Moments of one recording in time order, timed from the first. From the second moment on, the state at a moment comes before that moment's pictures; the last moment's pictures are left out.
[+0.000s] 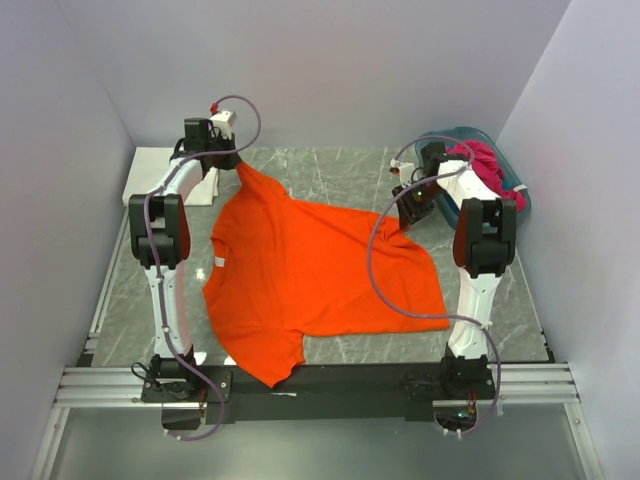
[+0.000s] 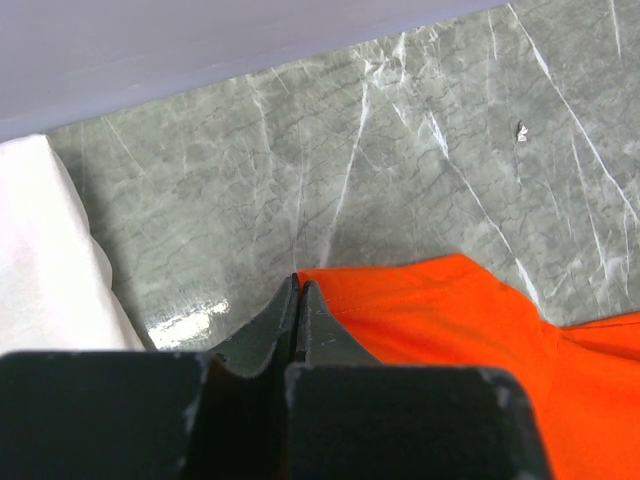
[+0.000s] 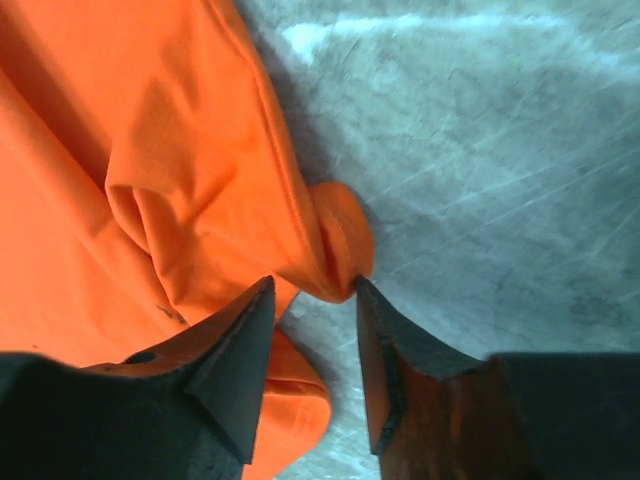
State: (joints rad) left arm -0.01 2.32 1.93 -0.18 0.40 0.06; right arm 0.03 2.17 1.76 -0.97 -0.37 -0.49
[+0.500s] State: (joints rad) left arm -0.01 2.32 1.93 -0.18 0.40 0.06; right arm 0.04 2.21 1.86 -0.99 -0.38 -0.49
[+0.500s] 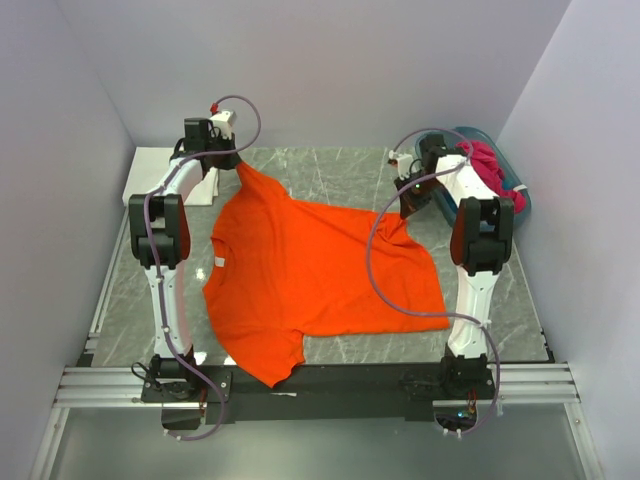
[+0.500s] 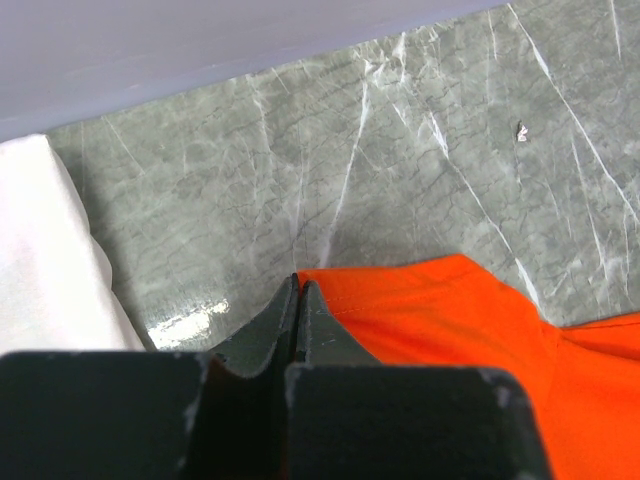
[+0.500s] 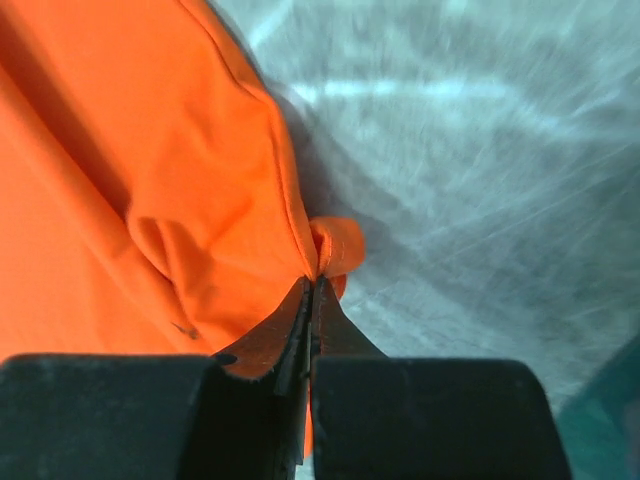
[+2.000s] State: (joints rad) left arm -0.01 2.32 1.93 -0.18 0.40 0.05; right arm 0.11 2.05 1.70 -1.01 -0.54 -1.34
